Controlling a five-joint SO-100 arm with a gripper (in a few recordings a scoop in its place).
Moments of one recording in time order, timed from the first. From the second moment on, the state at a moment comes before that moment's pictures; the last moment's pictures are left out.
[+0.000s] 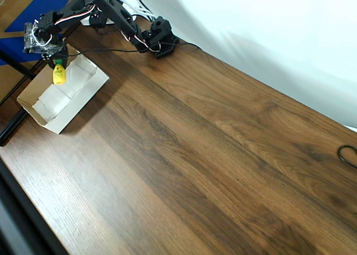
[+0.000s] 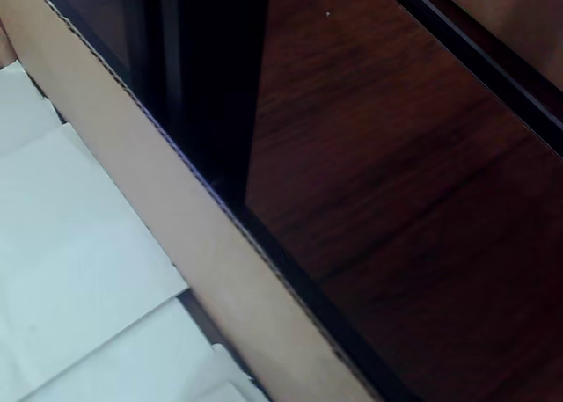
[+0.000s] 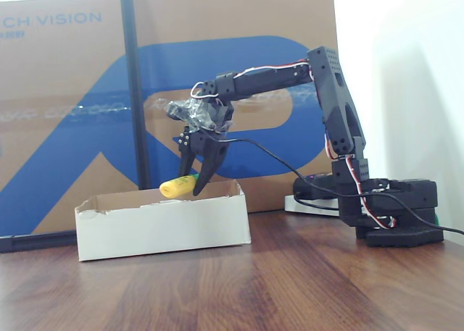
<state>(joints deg) 43.3 80.2 81.7 50.8 -2.0</state>
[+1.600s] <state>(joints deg) 6.4 197.7 165.9 52.7 -9.1</state>
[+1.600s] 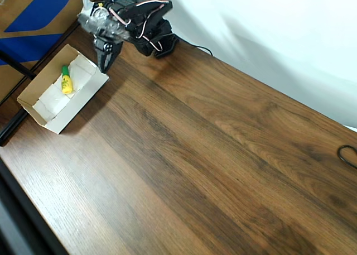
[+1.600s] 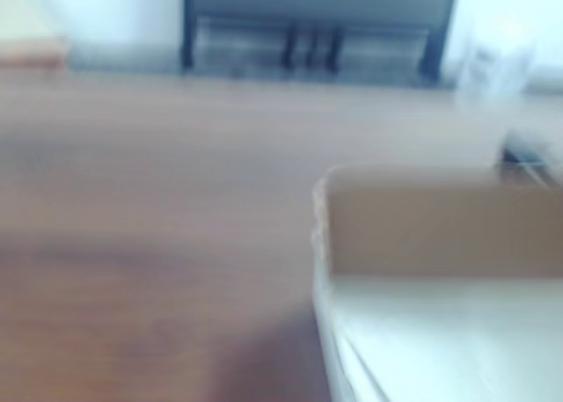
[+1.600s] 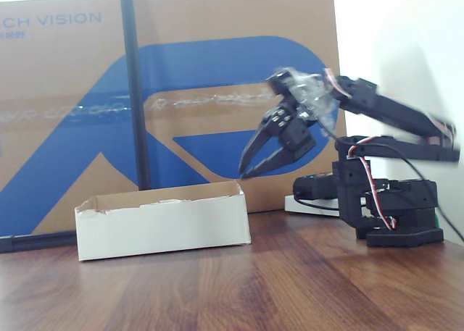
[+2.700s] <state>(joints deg) 5.1 202.7 179.6 75.5 -13.1</state>
